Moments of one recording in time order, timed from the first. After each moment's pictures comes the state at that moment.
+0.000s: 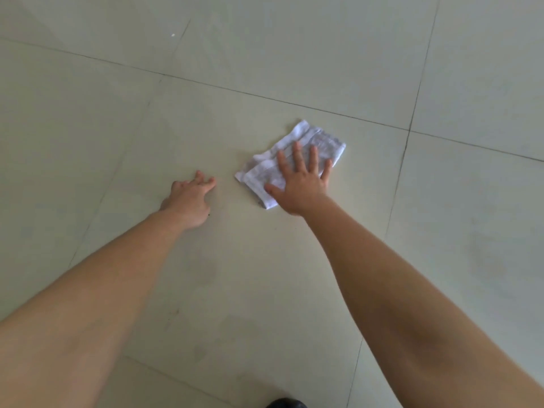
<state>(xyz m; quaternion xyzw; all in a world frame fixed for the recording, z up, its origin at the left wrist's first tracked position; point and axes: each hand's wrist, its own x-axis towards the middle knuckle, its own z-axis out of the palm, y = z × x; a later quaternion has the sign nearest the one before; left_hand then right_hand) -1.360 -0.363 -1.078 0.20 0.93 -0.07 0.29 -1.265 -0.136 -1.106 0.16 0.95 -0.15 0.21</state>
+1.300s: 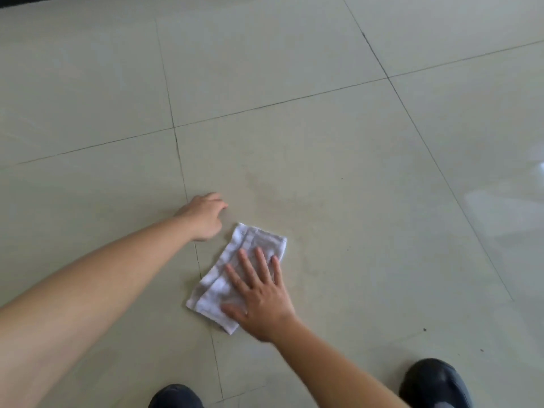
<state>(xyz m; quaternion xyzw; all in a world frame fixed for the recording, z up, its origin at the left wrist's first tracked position) -1.102 -0.067 -1.046 0.52 0.79 -0.10 0.32 -0.874 -0.125 -1.115 0.25 0.94 -0.20 0.10</state>
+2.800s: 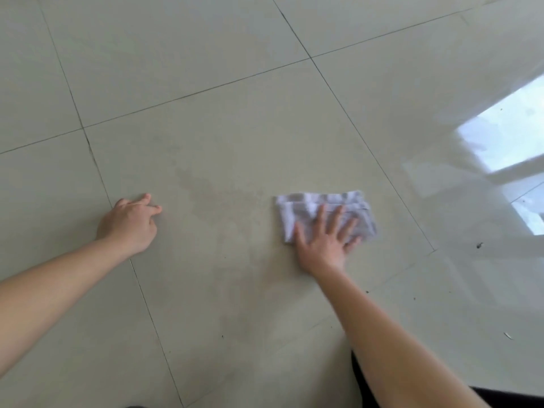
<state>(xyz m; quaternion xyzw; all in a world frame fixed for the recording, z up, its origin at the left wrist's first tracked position) -1.093 -0.069 -1.071 0.51 0.83 -0.09 0.21 -0.734 0.002 -1.107 0.72 0.65 -0.23 0.12</state>
